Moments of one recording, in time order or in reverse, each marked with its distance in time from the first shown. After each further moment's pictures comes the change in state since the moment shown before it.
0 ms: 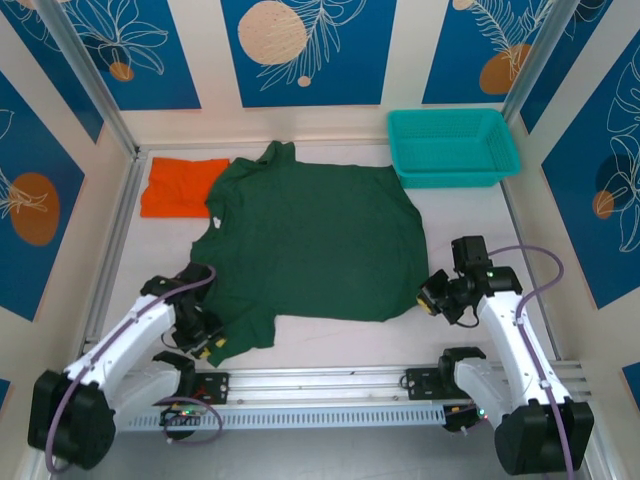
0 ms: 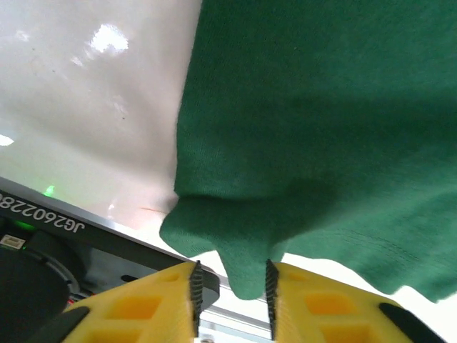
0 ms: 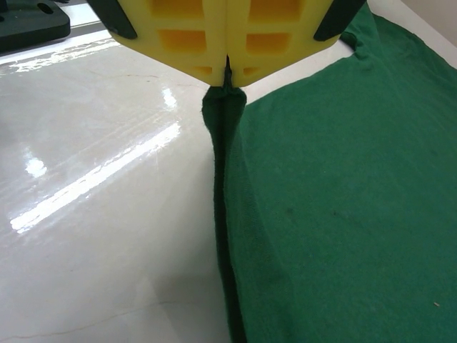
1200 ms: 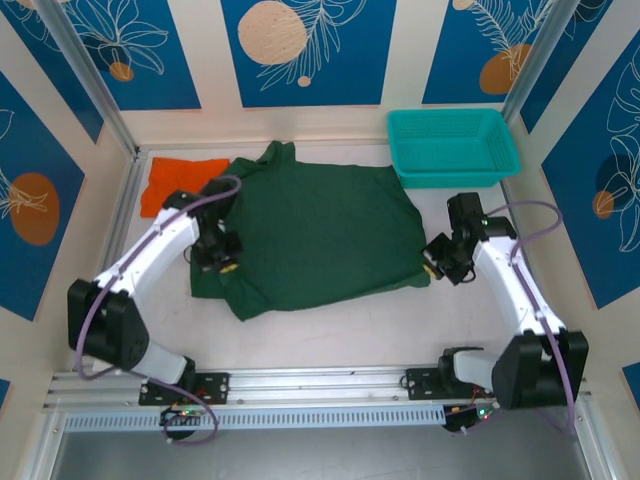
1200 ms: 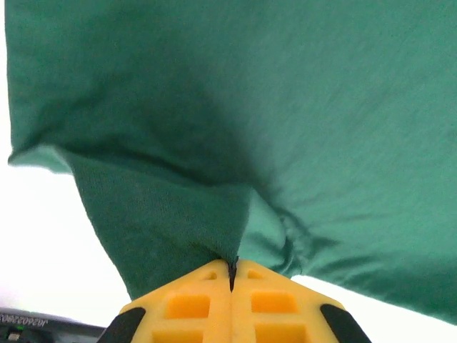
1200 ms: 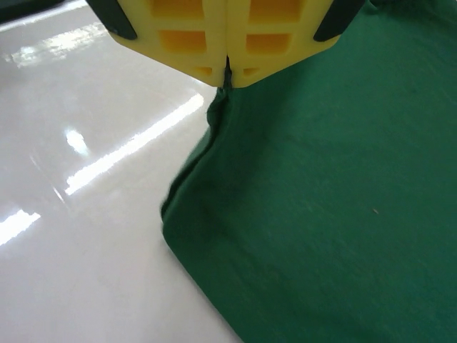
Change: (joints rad) left arm 0.045 0.533 0.752 -0.045 -0.101 0.249; right arm -0.012 0.375 0.343 -0.017 0.158 -0.042
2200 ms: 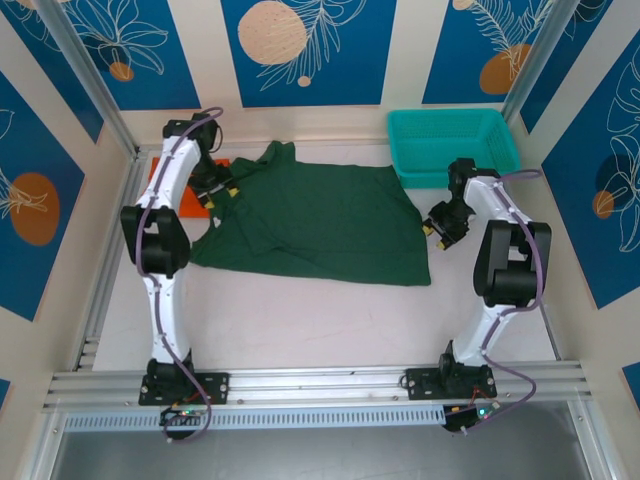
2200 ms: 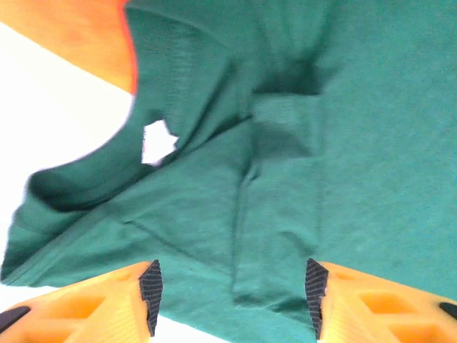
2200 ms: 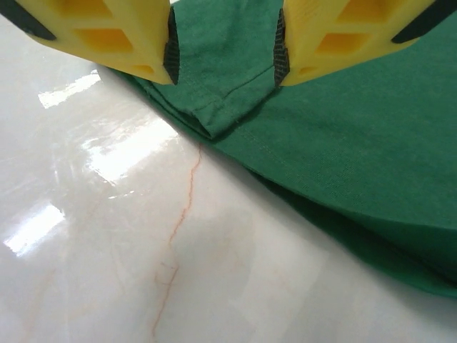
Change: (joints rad) left arm 0.222 0.673 0.869 -0.184 -0.004 0.112; right arm -0.126 0.560 0.352 0.058 0.010 -0.070
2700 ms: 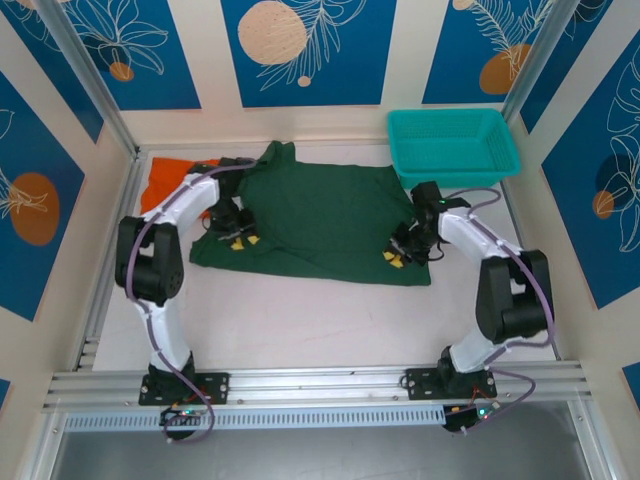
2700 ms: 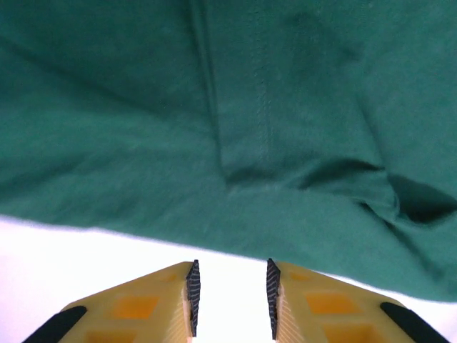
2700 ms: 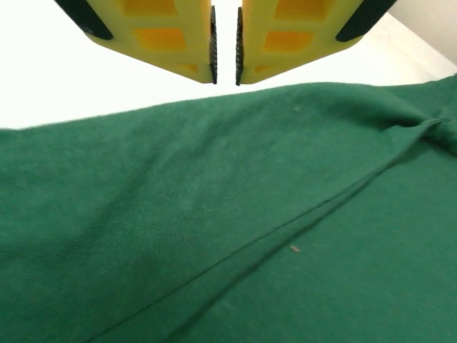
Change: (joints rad) left arm -0.148 -0.227 -0.620 0.289 0.166 0.050; right arm 0.263 -0.195 -0.318 0.198 -0.251 0.025
